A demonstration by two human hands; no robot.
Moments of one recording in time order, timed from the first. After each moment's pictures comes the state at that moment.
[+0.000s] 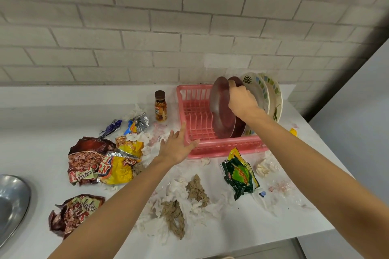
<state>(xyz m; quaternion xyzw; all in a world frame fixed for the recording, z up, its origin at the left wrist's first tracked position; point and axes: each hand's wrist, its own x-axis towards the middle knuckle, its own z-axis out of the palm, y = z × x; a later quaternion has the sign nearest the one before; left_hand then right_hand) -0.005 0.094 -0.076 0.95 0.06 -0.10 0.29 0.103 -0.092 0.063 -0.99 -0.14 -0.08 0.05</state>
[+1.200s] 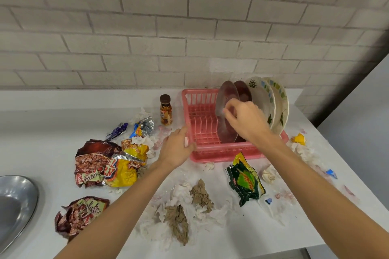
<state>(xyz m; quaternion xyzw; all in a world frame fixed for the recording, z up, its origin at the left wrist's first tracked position) -0.020 0.102 -0.048 0.94 0.04 0.06 0.33 0.044 -0.101 0.064 -0.95 -0.22 -0.14 0.16</state>
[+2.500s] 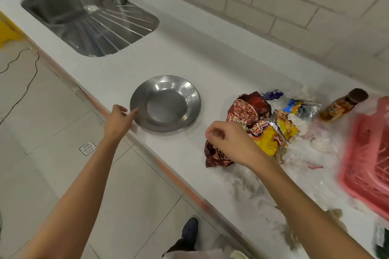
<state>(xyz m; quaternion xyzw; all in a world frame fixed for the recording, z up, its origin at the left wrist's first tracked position) -0.406 0.439 -0.121 0.65 0.66 0.17 0.33 -0.164 0.213 -0.031 -0.74 -0.53 0.31 0.27</state>
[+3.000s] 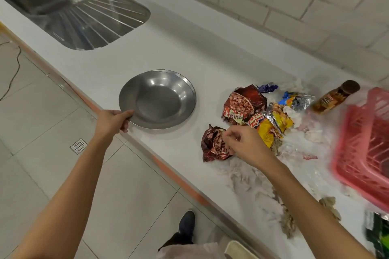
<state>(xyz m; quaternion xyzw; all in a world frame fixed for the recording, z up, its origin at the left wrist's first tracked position) -0.411 0.428 -0.112 0.58 0.62 0.21 0.48 -0.137 0.182 -0.062 -0.79 -0.45 0.30 0.28</state>
